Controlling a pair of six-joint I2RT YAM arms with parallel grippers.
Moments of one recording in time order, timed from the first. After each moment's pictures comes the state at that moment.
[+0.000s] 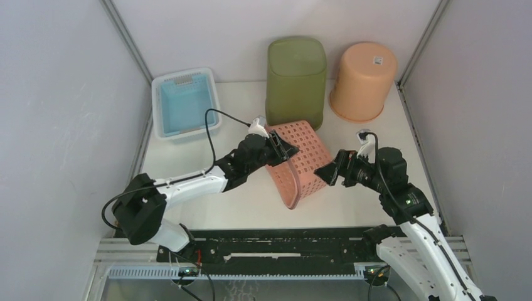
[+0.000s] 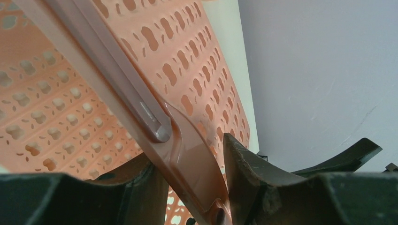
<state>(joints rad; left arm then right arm) -0.86 1.46 0.87 0.26 -0.08 -1.03 0.34 0.62 0.74 -0.57 -0.40 0.53</state>
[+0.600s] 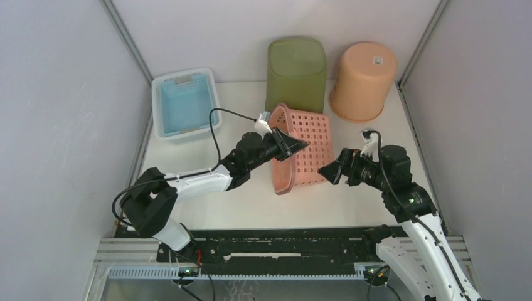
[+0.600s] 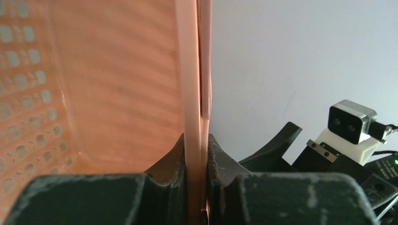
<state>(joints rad) -0.84 1.52 0.87 0.53 0.08 -1.12 0.28 0.62 0.74 -0.61 -0.44 0.50</state>
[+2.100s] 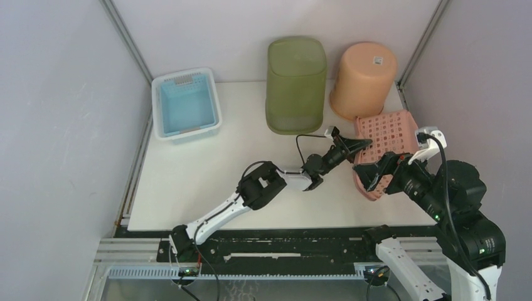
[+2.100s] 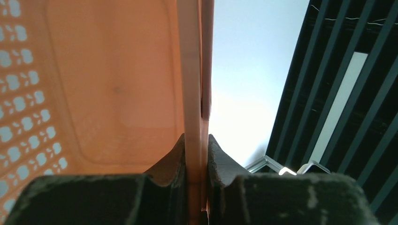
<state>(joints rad) -1.04 2.85 2.05 1.41 0.06 -1.99 0.25 0.59 1.39 -1.13 -0.19 0.34</state>
